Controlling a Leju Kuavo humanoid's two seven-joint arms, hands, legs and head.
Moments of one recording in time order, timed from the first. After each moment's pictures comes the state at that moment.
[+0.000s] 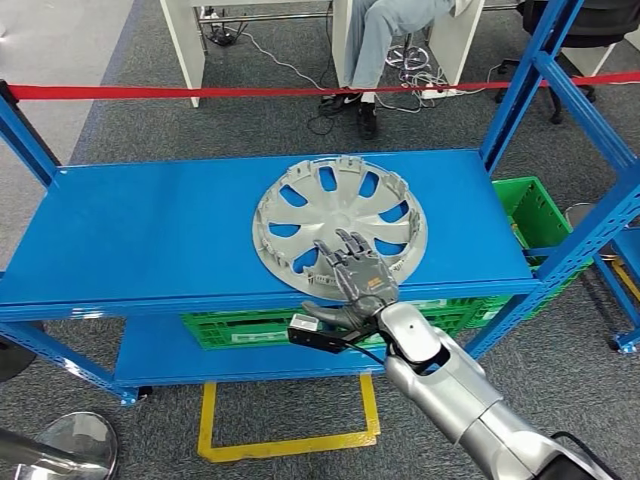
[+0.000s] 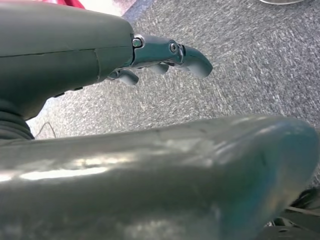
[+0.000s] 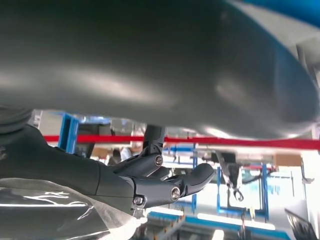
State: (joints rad) left arm 0.36 0.40 -0.97 -1.28 0.09 0.70 0.47; right arm -0.45 -0.08 0.77 -1.14 1.07 -0.28 0.14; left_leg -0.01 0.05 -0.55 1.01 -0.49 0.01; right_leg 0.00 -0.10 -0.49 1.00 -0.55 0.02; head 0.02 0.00
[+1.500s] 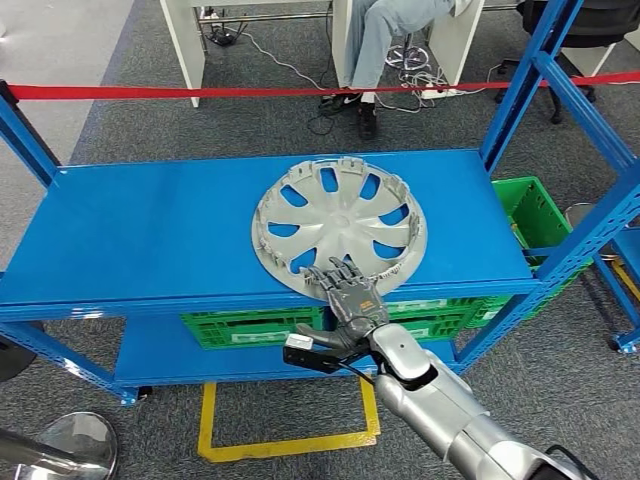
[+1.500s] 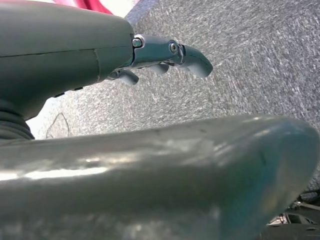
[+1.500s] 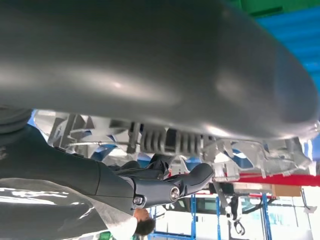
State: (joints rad) left arm 0.39 0.38 -0.94 -1.29 0.09 0.70 0.51; right arm -0.42 -0.03 0.79 -1.00 1.01 -0.35 0.09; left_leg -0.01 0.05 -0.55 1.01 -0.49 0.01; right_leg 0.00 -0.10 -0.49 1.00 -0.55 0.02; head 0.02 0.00
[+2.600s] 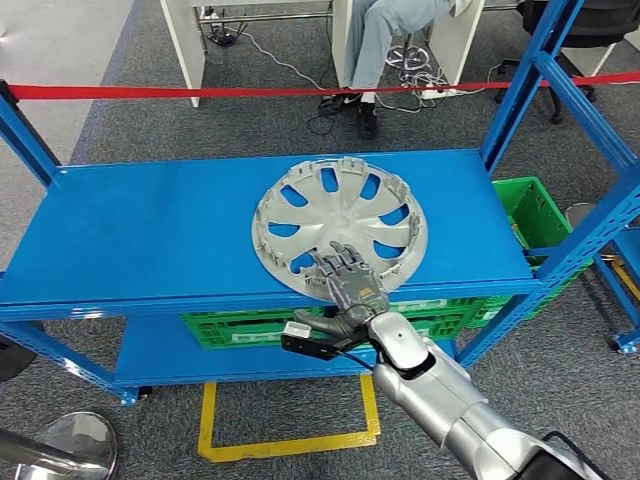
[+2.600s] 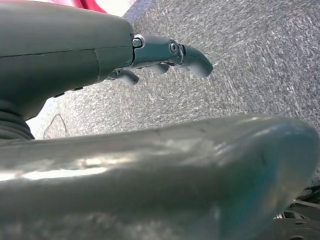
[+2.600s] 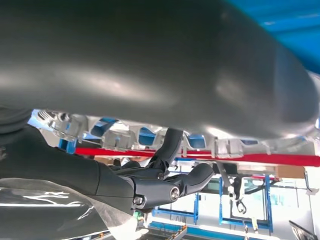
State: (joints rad) left arm 0.38 0.38 -0.96 -1.29 0.10 0.70 0.51; right arm -0.47 -0.02 0.79 -0.98 1.08 -0.38 0.13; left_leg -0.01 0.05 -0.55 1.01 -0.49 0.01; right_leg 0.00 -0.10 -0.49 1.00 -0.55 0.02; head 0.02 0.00
